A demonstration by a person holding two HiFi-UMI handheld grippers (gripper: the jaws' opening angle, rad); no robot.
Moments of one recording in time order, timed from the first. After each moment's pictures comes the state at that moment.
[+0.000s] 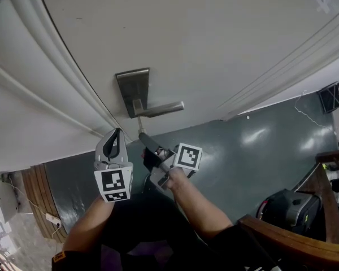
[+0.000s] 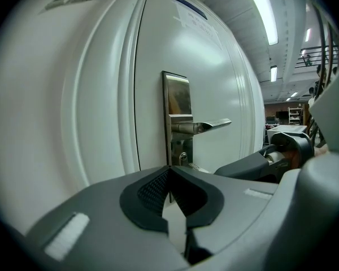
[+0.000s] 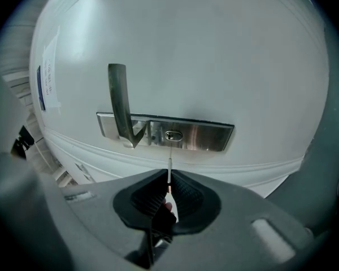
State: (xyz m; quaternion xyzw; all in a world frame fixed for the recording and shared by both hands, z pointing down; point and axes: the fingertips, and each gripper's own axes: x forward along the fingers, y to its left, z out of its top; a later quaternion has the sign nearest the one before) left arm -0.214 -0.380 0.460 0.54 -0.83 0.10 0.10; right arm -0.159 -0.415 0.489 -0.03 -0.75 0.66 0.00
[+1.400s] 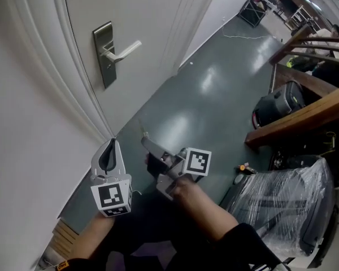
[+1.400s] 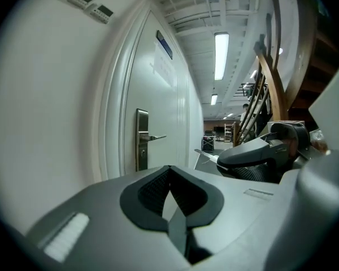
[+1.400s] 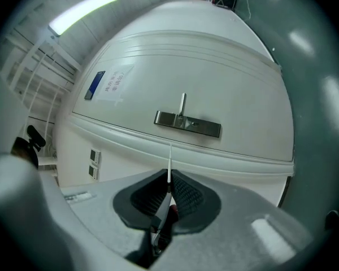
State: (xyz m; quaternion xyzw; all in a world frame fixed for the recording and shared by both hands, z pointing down) left arm -0.139 -0.175 0.413 0.76 -0.64 0.06 0.07; right arm -0.057 -0.184 0.418 0.20 -0.76 0.59 -0.19
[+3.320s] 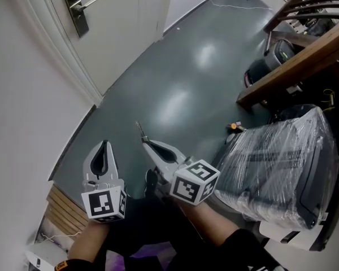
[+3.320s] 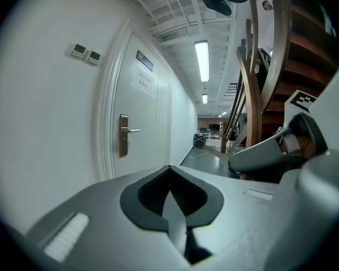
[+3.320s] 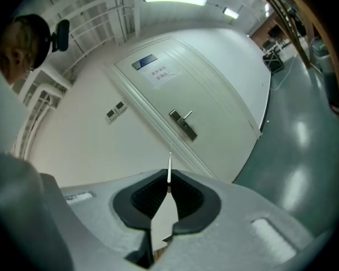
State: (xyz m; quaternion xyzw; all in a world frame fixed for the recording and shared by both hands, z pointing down) left arm 0.019 0.107 0.397 0.77 -0.63 0.07 0.09; right arm 0.119 0.113 0.410 0.36 -0.85 0.39 -0.03
